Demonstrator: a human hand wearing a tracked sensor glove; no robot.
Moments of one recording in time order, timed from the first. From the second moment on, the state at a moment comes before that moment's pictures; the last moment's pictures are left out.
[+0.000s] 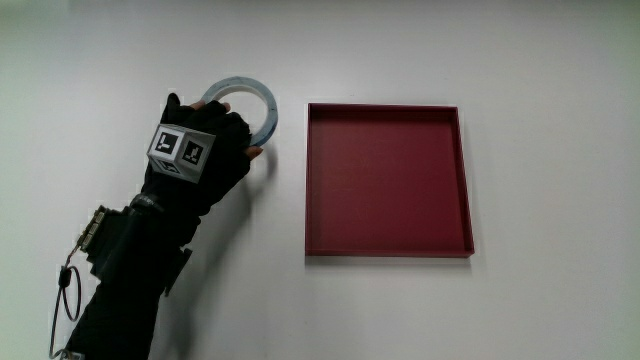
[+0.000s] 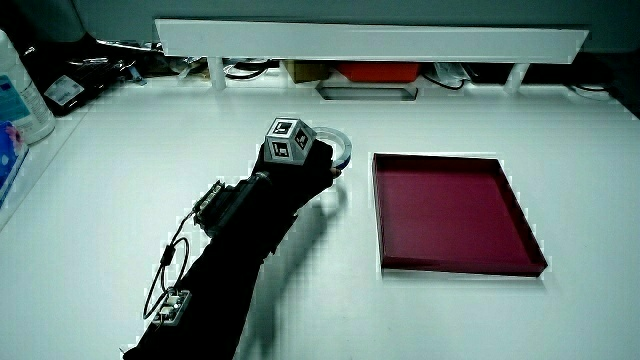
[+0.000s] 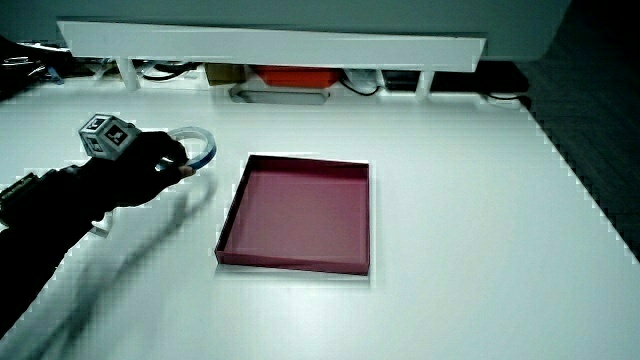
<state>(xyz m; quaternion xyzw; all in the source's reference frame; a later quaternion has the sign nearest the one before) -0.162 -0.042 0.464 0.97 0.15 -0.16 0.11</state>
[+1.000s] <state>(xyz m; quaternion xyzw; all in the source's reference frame) -0.179 -0.041 0.521 0.98 0.10 -0.13 0.14</state>
